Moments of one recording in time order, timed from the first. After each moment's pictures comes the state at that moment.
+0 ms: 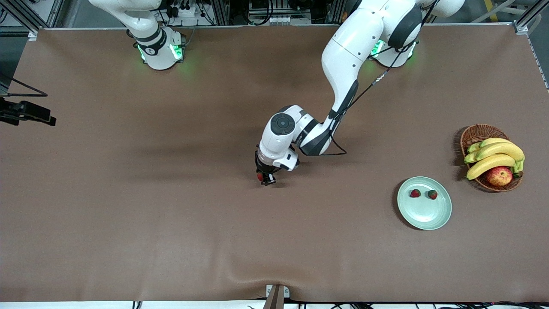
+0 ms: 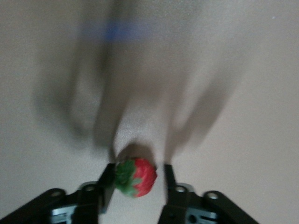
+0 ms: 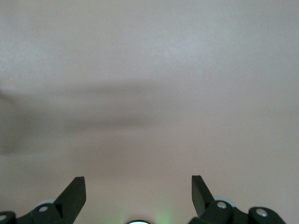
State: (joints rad) left arm -0.77 1.00 -0.04 -1.27 -0.05 2.57 -2.71; right arm -0.04 0.12 -0.06 -1.45 0.01 1.43 -0.09
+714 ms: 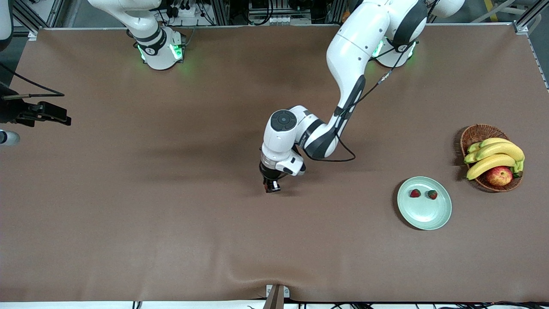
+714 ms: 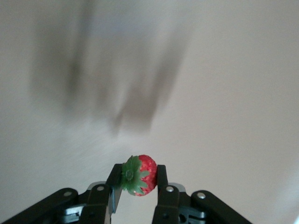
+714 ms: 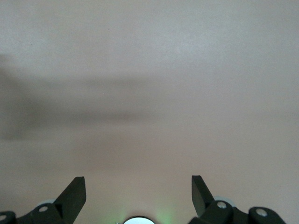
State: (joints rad) left arm -0.77 0.94 0.05 -1.24 0.13 2.49 -2.71; right arm 0.00 0.12 -0.06 -1.46 0.01 1.42 -0.09
